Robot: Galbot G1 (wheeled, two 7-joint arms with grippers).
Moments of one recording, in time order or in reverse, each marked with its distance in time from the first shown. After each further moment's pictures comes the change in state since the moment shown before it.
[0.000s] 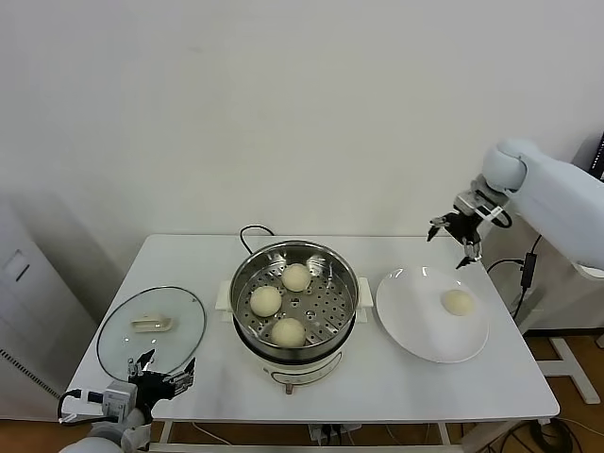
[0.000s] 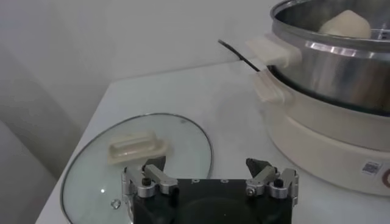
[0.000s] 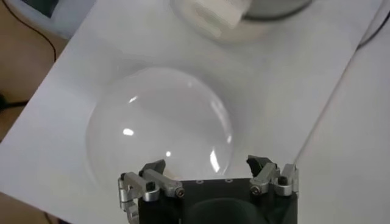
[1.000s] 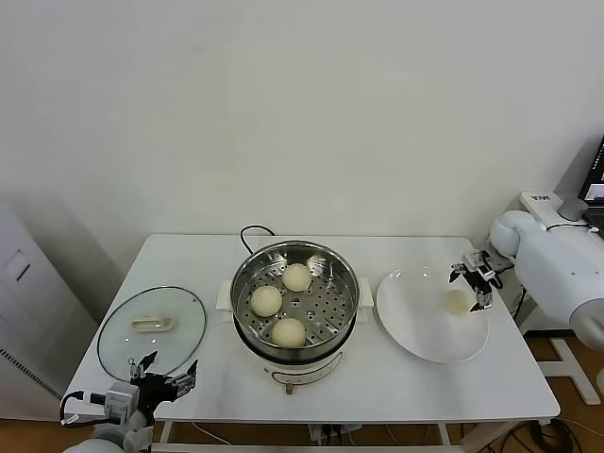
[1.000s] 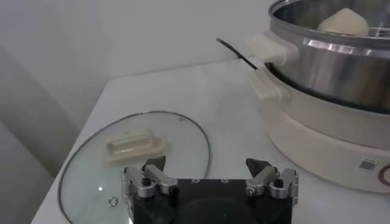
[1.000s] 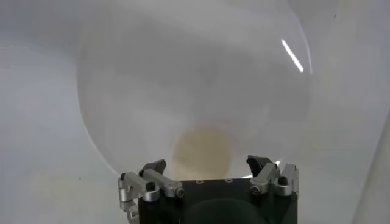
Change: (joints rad) left arm 0.006 -0.004 0.008 -0.001 -0.001 -0.001 0.001; right arm -0.328 0.082 0.296 -0.258 -0.343 -0.029 0.238
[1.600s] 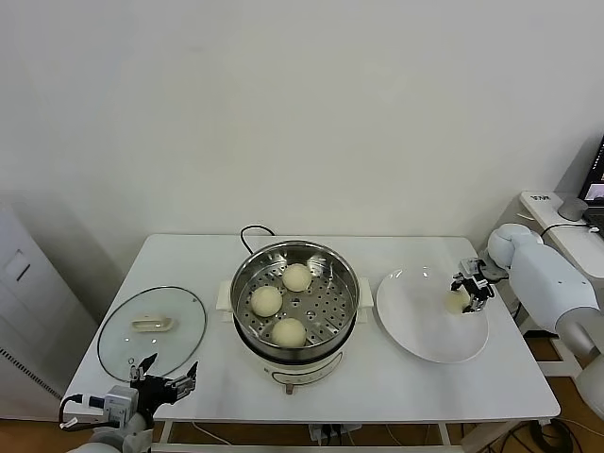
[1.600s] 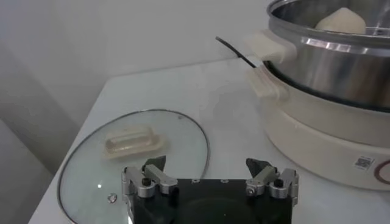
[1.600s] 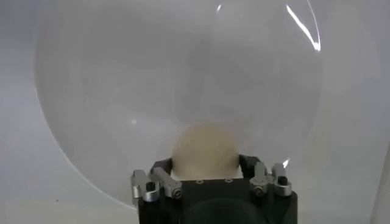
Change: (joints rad) left arm 0.017 -0.006 -0.006 -0.011 0.001 -0.005 0.001; right arm -0.037 0.043 0.081 -0.086 -0.037 -0.028 0.032
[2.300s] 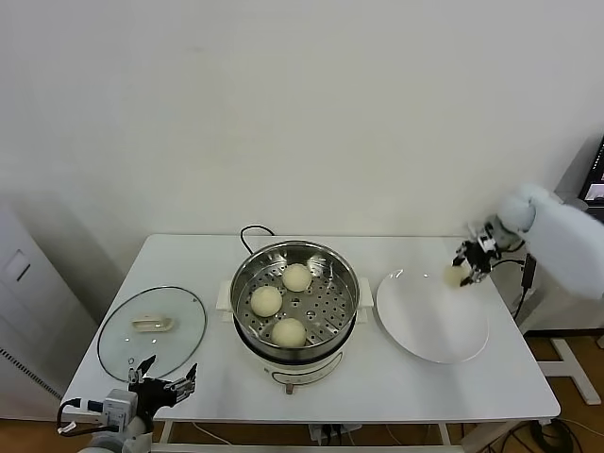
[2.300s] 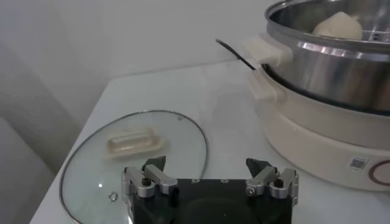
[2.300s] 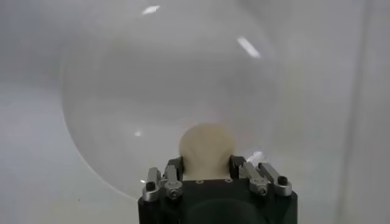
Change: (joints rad) left arm 0.022 -0.020 -0.009 -0.020 0.023 0.004 -0.003; right arm 0.385 -0.181 -0.533 0.371 0.549 -0.239 -0.111
